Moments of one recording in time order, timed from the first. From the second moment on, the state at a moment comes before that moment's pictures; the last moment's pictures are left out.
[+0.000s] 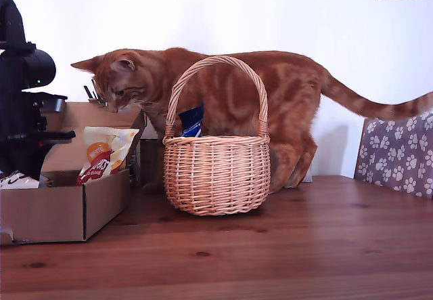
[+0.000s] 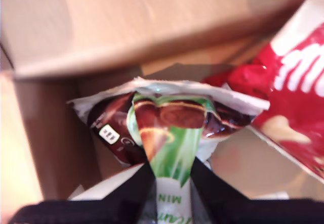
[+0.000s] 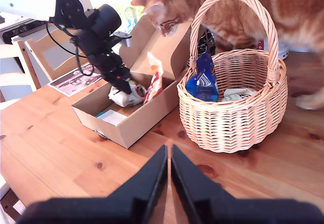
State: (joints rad) left arm -0.05 2.00 1.51 -0.79 0.04 0.10; right arm 0.28 0.54 0.49 -0.19 -0.52 0.05
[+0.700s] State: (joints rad) left arm -0.05 1.52 1.50 -0.95 0.27 0.12; right arm 0.28 0.54 0.49 -0.19 -0.51 0.05
